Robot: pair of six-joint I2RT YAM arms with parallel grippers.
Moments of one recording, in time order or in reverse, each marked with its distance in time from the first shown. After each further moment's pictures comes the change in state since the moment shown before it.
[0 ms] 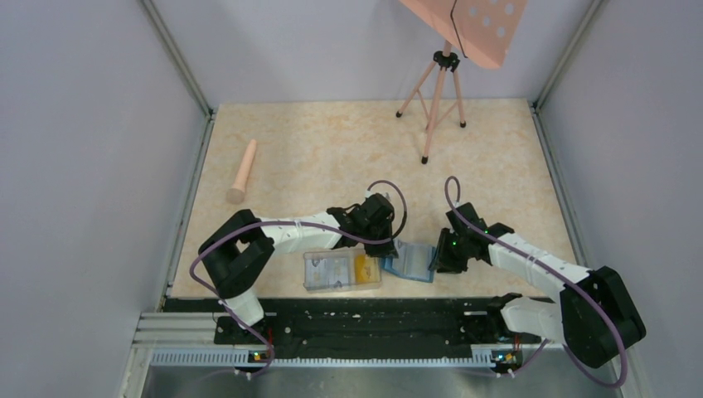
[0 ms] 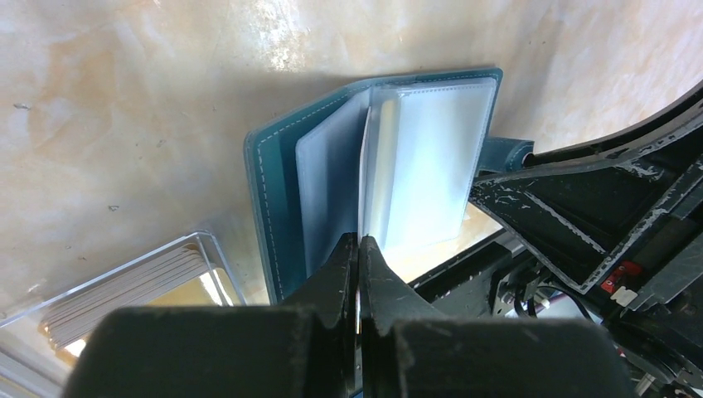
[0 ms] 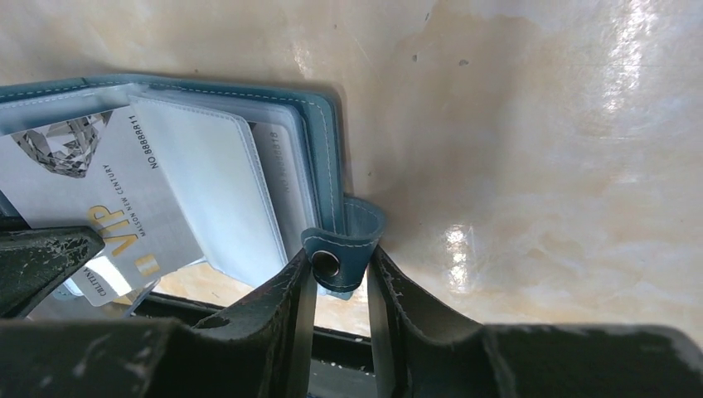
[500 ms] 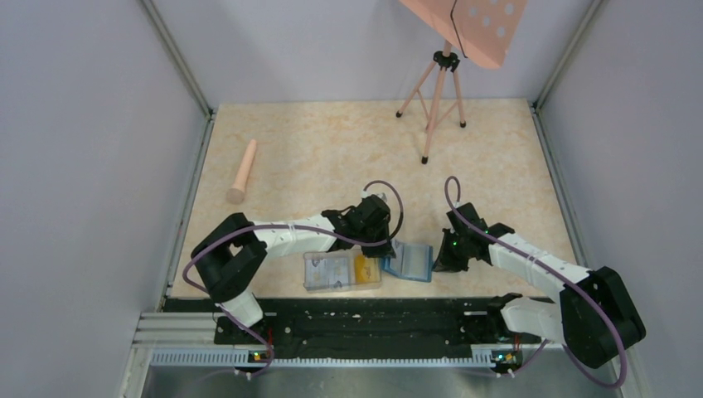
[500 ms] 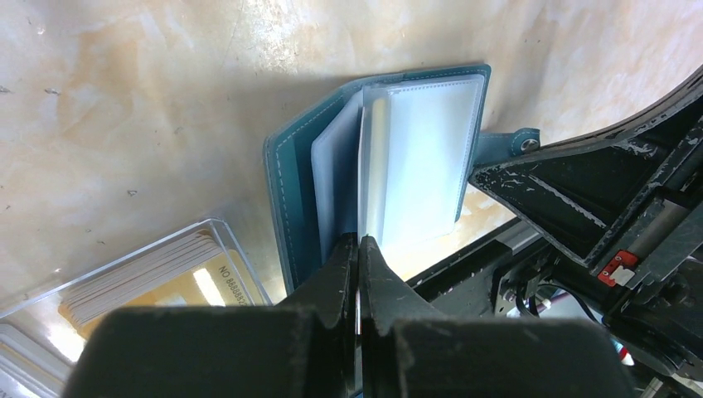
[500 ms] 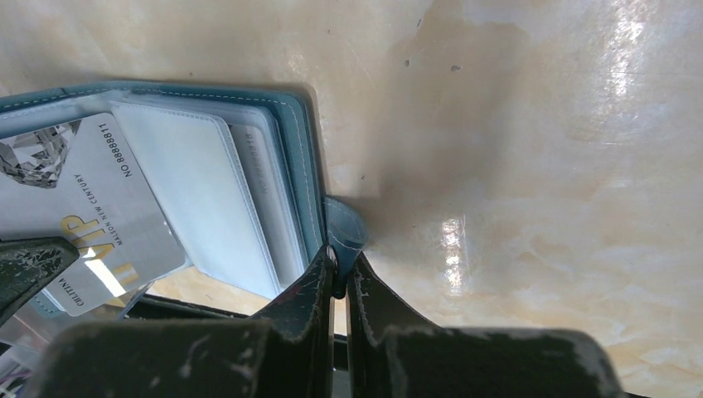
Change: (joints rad) left arm -0.001 -0.045 -0.040 0.011 -0.027 0.000; right arm -0.007 -0.003 -0.003 0.000 0.008 -0.020
